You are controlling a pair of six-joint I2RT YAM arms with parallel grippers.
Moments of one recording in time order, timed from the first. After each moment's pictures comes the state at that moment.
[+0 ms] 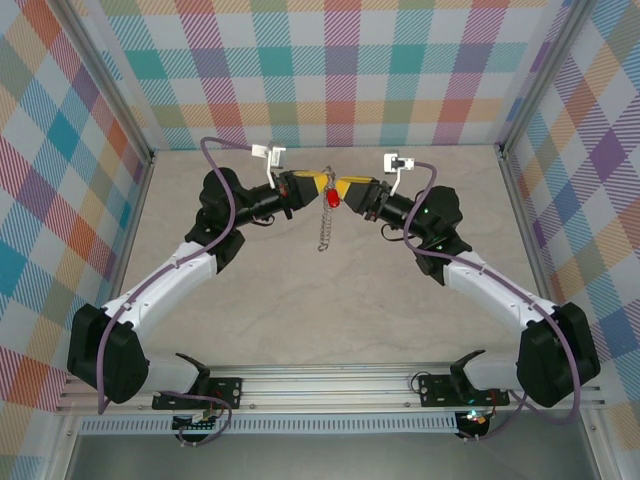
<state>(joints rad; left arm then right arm) -0.49 1.34 1.06 0.45 0.70 -0.63 0.51 1.30 0.88 0.69 -0.61 0.85</state>
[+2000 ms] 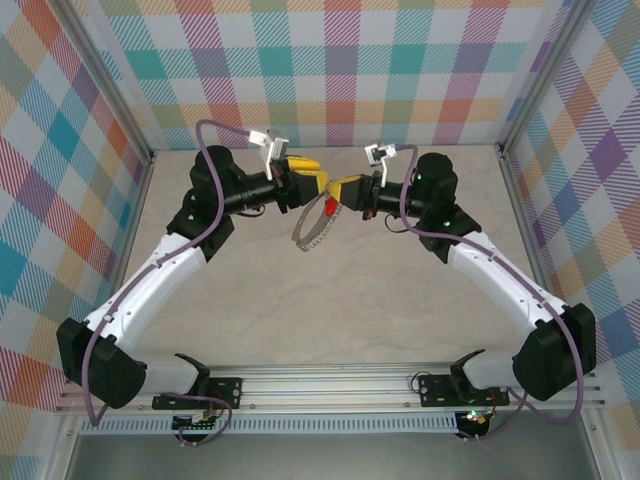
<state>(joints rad) -0.47 1.31 1.29 0.01 0.72 -0.31 0.48 1.33 1.15 0.13 -0.84 0.52</state>
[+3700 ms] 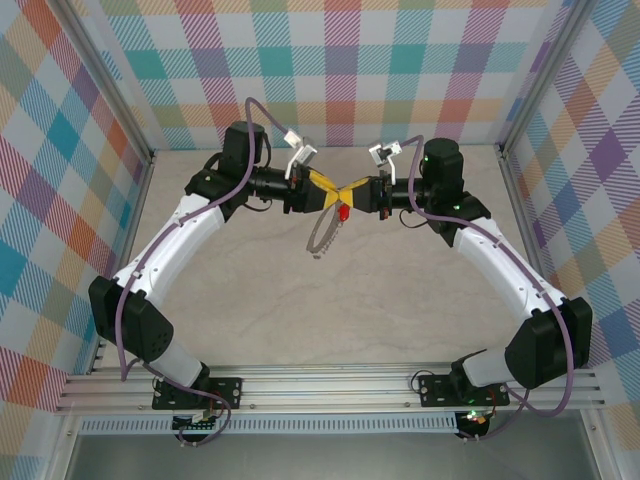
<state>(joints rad) -0.44 1.58 1.59 -0.50 1.06 0.02 0.38 1.39 1.24 -0.08 -1.11 0.37</state>
